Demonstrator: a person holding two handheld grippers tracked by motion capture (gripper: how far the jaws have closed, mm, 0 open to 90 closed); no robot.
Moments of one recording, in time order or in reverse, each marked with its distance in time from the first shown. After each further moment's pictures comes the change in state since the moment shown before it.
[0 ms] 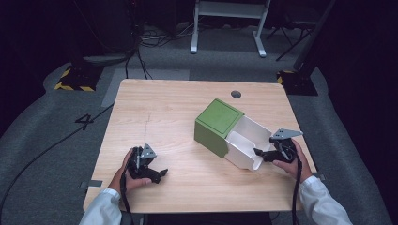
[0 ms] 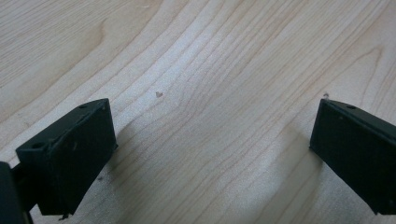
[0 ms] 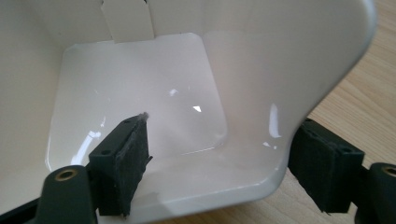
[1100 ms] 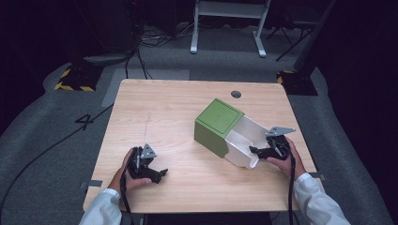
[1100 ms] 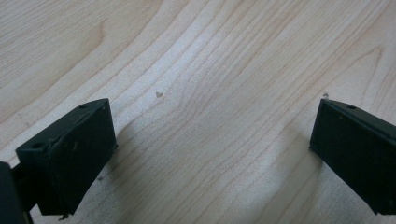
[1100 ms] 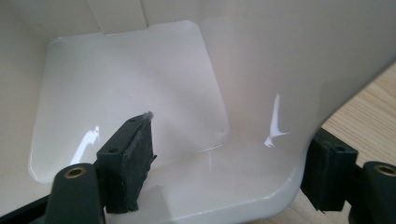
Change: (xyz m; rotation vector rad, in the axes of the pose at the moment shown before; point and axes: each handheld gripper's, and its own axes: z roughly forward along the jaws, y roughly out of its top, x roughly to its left) left arm 0.000 0.000 0.000 0.001 0.001 -0.001; right arm 0.000 0.006 0.022 0.031 0.008 0.027
